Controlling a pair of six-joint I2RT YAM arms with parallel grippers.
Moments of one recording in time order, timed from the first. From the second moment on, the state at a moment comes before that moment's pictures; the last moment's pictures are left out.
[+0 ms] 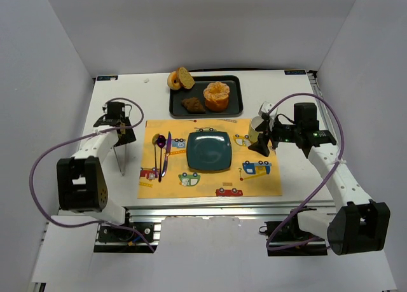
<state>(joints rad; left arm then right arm) 0.02 1.49 1.01 -0.53 -0.35 -0.27 0.15 1.16 0.93 -0.51 -0.89 -0.66</state>
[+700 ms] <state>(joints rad) 0.16 1.66 0.92 -0.33 -0.12 -0.12 0.15 1.16 0.92 -0.50 -0.92 -0.66</state>
